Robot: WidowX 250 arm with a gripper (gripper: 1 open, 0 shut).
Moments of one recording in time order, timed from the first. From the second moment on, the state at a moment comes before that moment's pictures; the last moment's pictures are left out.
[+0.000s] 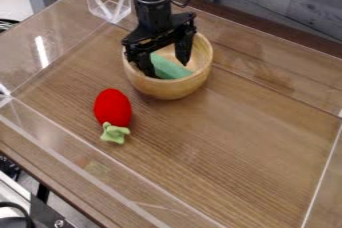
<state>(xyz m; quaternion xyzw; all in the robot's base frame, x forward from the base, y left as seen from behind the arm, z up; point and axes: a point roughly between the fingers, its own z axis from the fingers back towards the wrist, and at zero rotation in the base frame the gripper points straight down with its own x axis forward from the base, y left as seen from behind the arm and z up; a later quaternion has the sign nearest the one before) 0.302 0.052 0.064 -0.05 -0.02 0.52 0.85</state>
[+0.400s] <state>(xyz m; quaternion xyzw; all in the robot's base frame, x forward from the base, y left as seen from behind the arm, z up) 0.302 0.051 0.070 -0.05 -0.03 0.53 0.84</state>
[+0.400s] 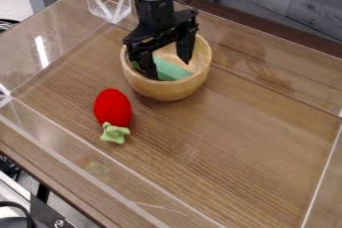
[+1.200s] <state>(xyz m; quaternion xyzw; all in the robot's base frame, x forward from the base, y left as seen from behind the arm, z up) 0.322 0.064 0.069 -0.03 -0.04 0.55 0.84</state>
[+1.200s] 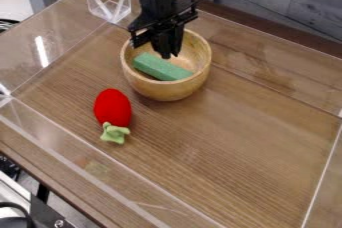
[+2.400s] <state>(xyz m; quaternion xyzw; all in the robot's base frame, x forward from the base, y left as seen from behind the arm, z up) 0.348 0.021 0.116 -0.08 0.00 0.49 0.87</state>
